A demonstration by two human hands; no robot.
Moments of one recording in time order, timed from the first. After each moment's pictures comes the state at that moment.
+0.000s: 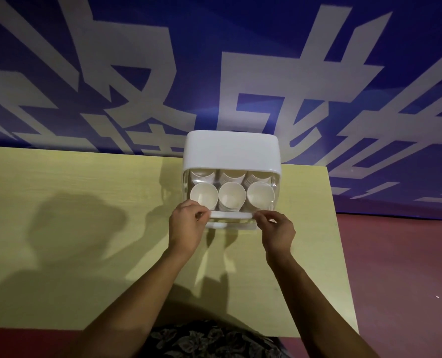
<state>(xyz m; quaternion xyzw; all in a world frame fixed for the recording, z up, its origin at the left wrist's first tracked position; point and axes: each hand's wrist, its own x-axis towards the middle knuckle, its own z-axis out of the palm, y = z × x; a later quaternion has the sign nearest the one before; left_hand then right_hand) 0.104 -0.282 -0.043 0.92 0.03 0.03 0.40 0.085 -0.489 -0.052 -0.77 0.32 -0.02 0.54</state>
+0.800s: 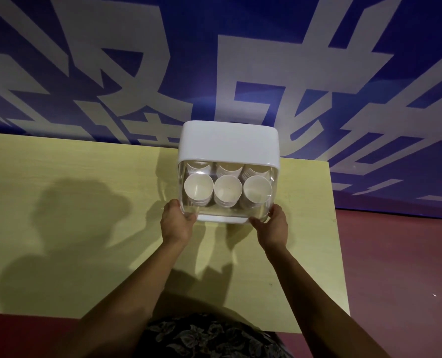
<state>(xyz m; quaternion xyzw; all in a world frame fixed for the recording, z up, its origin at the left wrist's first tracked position) 0.106 -0.280 -0.093 0.90 0.24 -0.08 0.36 0.091 -0.512 -0.088 -0.85 0.28 0.06 0.43</state>
